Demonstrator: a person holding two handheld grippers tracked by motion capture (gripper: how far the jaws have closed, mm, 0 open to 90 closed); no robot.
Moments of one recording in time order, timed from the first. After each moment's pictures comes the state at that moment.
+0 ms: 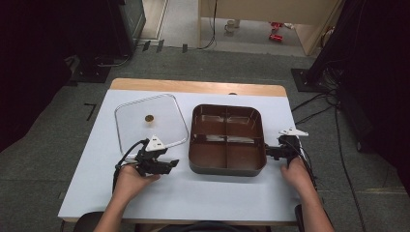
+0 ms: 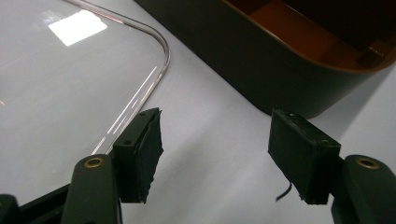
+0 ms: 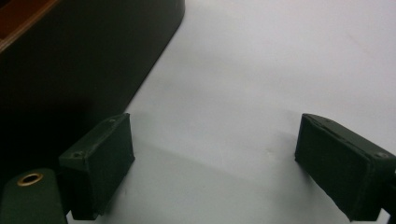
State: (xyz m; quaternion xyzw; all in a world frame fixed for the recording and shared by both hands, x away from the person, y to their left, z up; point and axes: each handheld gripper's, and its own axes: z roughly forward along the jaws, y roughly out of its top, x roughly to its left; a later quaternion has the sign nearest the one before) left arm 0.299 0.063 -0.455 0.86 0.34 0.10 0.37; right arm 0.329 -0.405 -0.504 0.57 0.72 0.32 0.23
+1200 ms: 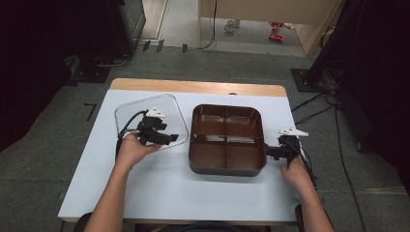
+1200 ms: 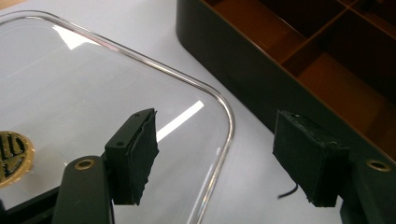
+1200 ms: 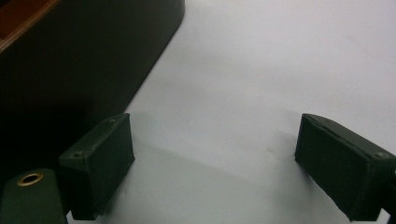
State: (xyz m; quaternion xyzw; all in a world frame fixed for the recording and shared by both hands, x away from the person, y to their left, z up) left arm 0.381 0.066 -0.432 0.86 0.35 0.07 0.37; right arm 0.329 -0.405 -0.504 0.57 0.72 0.32 0.23
